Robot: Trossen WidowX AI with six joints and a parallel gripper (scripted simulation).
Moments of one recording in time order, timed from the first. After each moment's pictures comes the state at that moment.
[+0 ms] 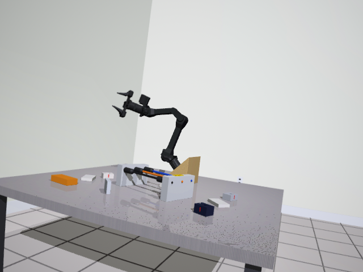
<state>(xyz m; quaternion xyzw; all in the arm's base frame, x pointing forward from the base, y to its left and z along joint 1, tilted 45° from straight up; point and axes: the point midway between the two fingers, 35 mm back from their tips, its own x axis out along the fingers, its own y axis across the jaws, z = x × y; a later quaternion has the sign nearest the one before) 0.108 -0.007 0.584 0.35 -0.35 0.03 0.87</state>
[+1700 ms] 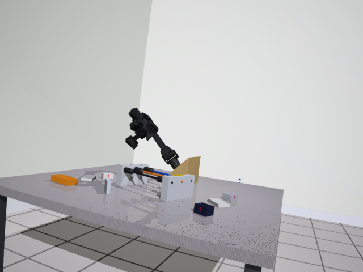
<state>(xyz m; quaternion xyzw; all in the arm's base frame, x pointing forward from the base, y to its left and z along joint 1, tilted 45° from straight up) 0.393 0.130 0.155 -0.09 0.37 0.03 0.93</state>
